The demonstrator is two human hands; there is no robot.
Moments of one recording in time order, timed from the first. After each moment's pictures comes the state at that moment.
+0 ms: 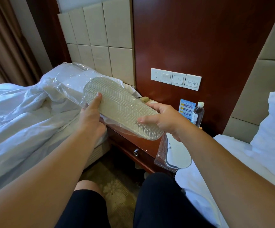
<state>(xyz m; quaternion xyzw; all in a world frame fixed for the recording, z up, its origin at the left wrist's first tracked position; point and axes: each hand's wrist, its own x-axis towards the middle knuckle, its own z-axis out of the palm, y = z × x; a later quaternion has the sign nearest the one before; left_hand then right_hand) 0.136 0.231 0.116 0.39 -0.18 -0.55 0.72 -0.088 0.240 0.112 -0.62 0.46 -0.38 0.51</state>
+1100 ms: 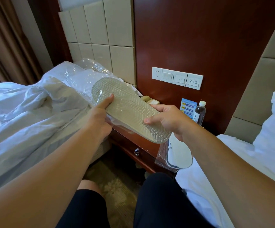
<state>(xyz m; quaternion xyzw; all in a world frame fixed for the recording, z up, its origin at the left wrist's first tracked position) 0.122 0.225 0.112 0.39 -0.21 -0.61 0.66 -0.094 0.239 0.115 -0.56 0.47 -0.39 0.56</state>
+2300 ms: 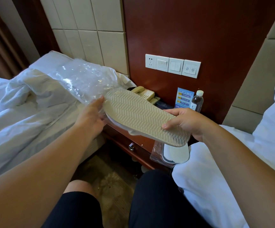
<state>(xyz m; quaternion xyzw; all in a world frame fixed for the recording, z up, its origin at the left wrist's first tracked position) 0.123 0.175 0.072 0.48 -0.21 -0.59 0.61 -0.171 0.204 0.067 -0.56 0.52 -0.32 0.56</state>
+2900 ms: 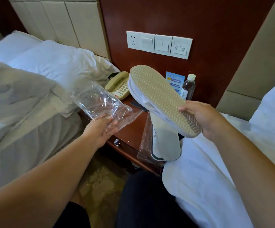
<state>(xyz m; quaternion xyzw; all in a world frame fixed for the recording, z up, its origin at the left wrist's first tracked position) 0.071 0.108 -0.046 0.56 -0.19 -0.63 0.50 -0.241 0.160 0.009 -0.39 0.60 -0.48 0.50</state>
